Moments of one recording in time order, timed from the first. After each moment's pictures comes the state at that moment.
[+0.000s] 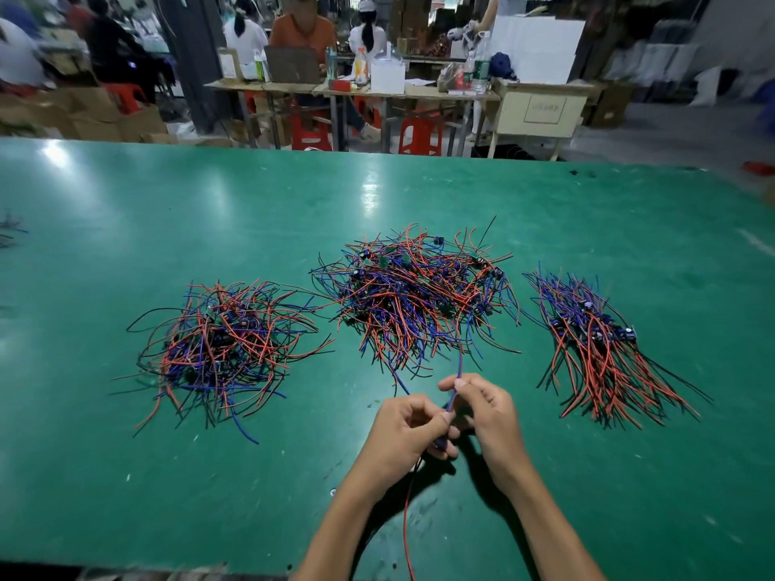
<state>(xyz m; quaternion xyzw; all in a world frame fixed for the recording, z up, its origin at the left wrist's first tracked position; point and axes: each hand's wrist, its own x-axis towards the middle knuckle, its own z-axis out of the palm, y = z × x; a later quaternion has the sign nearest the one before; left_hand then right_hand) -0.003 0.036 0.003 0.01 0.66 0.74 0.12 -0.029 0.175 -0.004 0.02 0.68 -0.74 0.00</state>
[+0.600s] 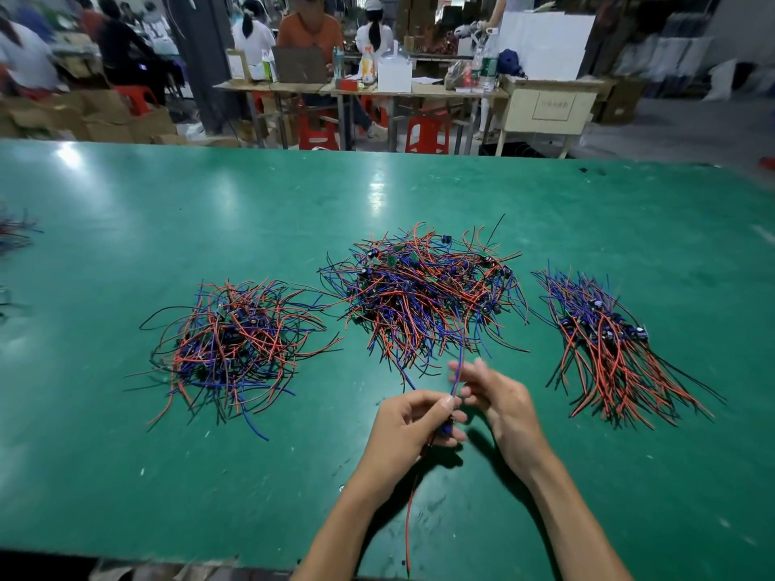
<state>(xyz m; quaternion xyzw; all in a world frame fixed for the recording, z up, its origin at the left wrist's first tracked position) 0.003 0.031 0.006 0.00 0.61 0.79 0.09 -0.038 0.188 0.002 0.01 0.62 -0.78 0.06</state>
